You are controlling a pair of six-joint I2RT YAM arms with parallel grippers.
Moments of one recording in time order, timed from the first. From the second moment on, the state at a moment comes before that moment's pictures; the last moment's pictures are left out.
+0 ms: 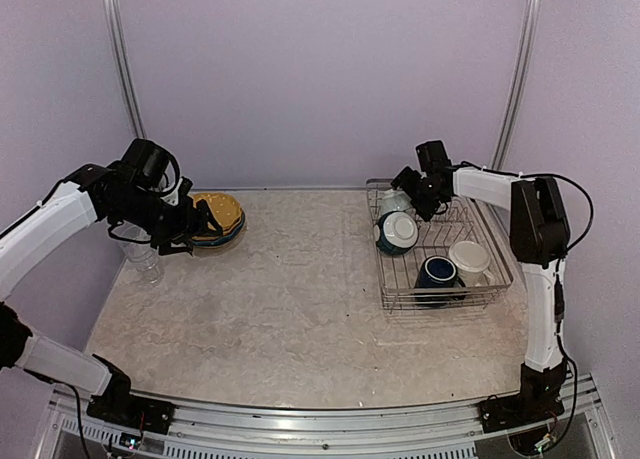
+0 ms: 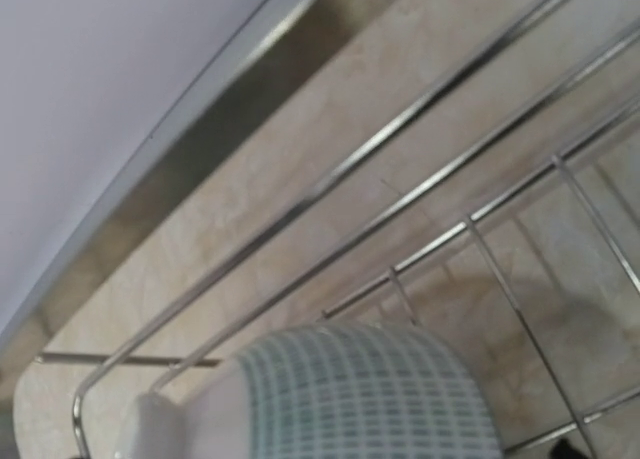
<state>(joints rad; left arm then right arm) -0.40 1.30 1.26 -0.91 0.25 -0.57 0.30 2.23 1.82 -0.33 0.03 0.99</state>
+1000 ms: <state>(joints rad) -0.40 1.30 1.26 -0.91 0.26 -0.58 0.29 2.15 1.70 -0.18 -0.04 1.00</state>
